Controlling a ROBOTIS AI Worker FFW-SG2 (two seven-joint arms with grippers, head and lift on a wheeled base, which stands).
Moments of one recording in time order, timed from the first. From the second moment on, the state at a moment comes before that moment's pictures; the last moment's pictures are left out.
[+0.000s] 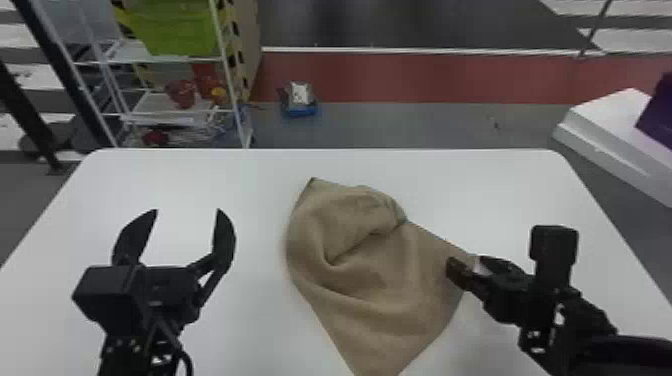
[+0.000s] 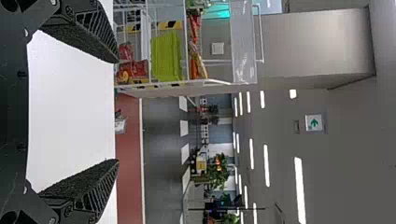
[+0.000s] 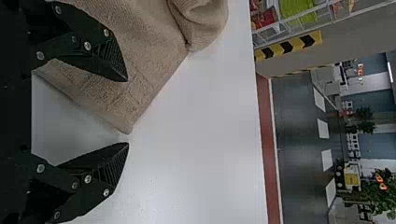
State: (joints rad) left arm 0.51 0.00 -0.01 -2.09 -0.07 -0.02 0.09; right arm 0.20 -0.05 -0.09 -1.90 -0.07 0.70 0.24
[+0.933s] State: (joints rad) left arm 0.49 0.00 0.01 -2.06 -0.06 -0.02 0.08; right arm 0.06 -0.05 -0.18 -2.13 -0.25 1.06 0.46
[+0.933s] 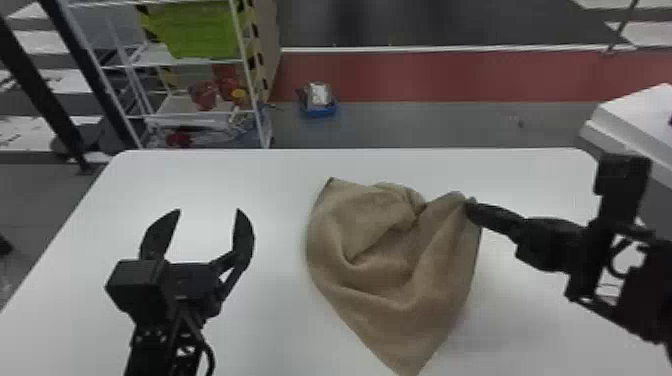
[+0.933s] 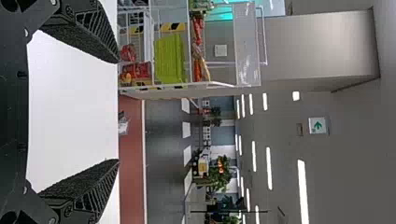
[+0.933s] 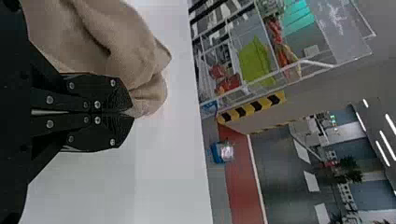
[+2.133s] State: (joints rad) left arm 0.49 0.00 -0.01 -2.05 -0.08 -0.01 0.06; right arm -0.15 -0.28 -0.63 -1.79 -0.33 1.19 0.50
